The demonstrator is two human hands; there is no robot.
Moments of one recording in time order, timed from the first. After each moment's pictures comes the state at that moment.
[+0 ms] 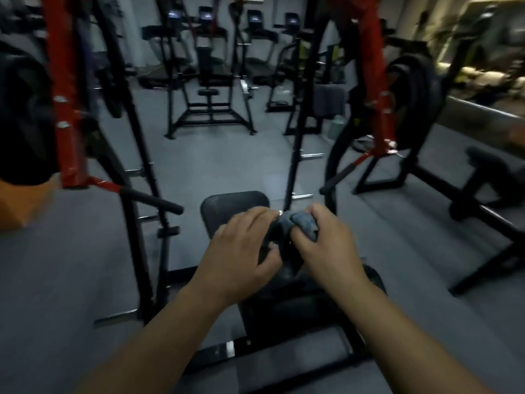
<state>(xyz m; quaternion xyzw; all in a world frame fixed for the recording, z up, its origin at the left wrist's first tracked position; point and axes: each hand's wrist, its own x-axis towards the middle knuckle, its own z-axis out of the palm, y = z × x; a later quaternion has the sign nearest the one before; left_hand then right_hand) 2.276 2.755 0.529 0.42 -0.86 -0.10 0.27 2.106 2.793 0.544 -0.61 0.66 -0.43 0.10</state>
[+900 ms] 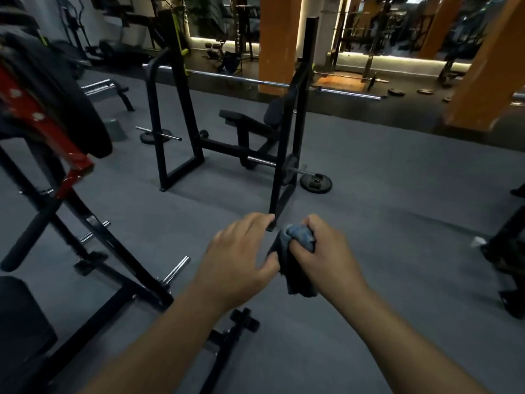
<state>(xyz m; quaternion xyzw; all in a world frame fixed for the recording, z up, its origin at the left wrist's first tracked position) 1.759 2.879 0.512 0.04 -0.96 -0.20 0.19 1.670 3.037 0.515 -0.29 0.86 -0.42 -0.04</state>
